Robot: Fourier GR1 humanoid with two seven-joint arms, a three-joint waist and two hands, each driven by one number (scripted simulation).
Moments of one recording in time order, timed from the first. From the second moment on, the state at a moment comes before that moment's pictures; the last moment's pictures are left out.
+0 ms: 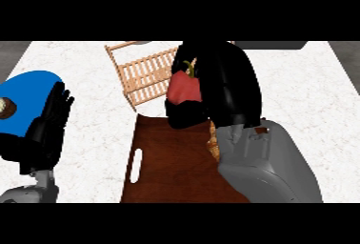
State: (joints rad) left arm -0.07 0.22 0.02 -1.66 0.06 0.19 0.14; right arm -0.83 0.00 0.34 -1.70 0.78 0.10 0.95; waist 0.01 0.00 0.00
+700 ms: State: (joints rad) left arm -0.07 0.20 0.01 -1.72 0.03 0.18 0.18; right arm -0.96 0.00 0.19 -1.18 0.76 -0.23 0.61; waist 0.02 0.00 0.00
